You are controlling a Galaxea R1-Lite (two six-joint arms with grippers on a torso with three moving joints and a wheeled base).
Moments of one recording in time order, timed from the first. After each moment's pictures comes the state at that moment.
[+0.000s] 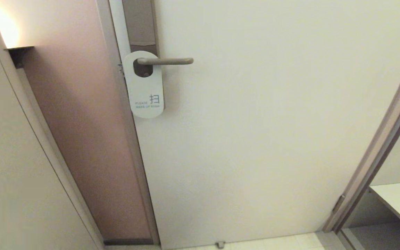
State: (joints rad) left arm 0.00 0.00 0.00 0.01 -0.03 0.07; right arm 0.00 0.00 0.00 -0.01 0.01 0.03
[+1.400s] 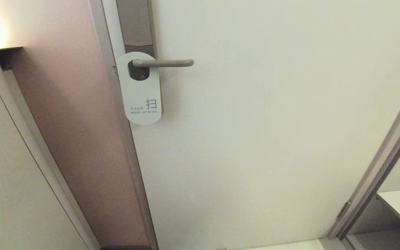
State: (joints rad) left arm 0.00 0.00 0.00 0.01 -0.03 0.08; right arm 0.00 0.00 0.00 -0.01 0.01 0.03
